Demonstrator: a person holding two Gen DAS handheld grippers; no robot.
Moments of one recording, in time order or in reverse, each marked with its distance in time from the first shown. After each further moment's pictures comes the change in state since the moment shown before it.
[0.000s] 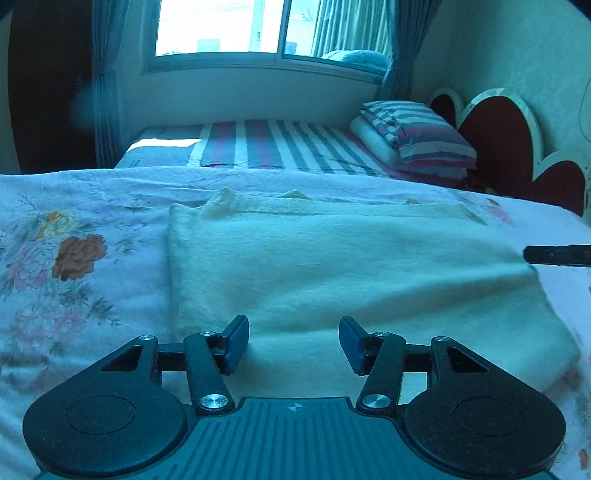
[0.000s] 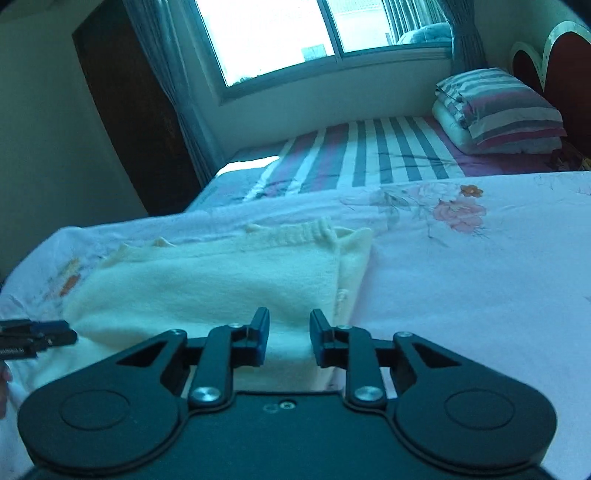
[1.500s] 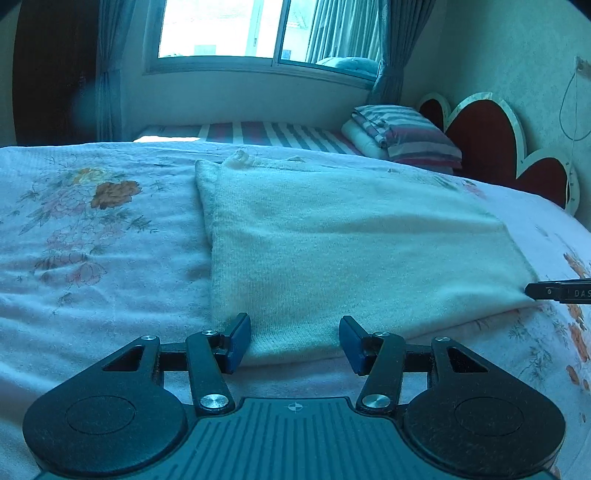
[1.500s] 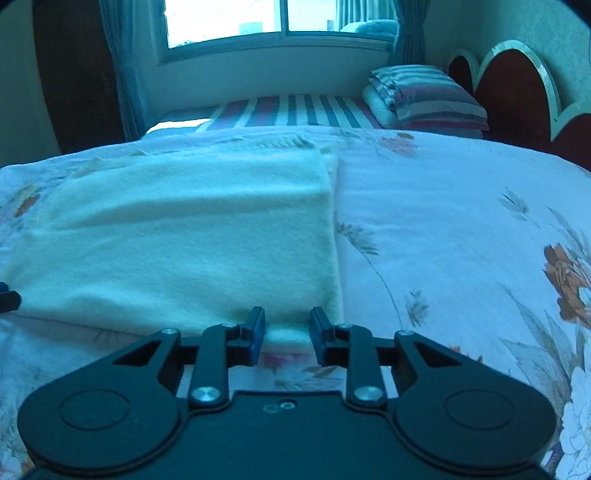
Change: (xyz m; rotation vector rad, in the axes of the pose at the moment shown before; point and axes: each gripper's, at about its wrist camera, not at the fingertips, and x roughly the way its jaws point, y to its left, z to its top) left arm -0.056 0.025 -0.074 -0.016 -0.018 -0.017; right arm -0.032 0.085 -0.096 -0.038 0.082 -0.389
